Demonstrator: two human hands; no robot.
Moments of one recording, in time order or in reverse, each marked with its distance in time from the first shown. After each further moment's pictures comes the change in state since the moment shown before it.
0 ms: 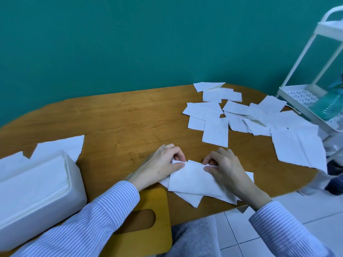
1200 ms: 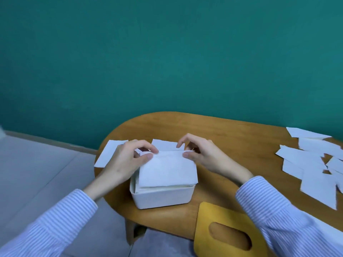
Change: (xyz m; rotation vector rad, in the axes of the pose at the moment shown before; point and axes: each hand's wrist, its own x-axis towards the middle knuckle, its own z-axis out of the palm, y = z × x) left_hand -0.270 -0.093 -0.199 -0.110 0.683 -0.366; right_hand 0.106 -0.317 0.029 0.445 -0.415 -0.565
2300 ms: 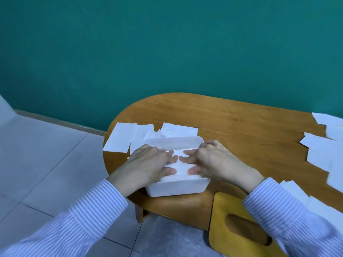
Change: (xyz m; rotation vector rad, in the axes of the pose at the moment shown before) left_hand 0.003 -0.005 0.028 0.816 -0.555 0.057; right_hand 0.007 0.002 0.042 -0.702 -0.386 0.005
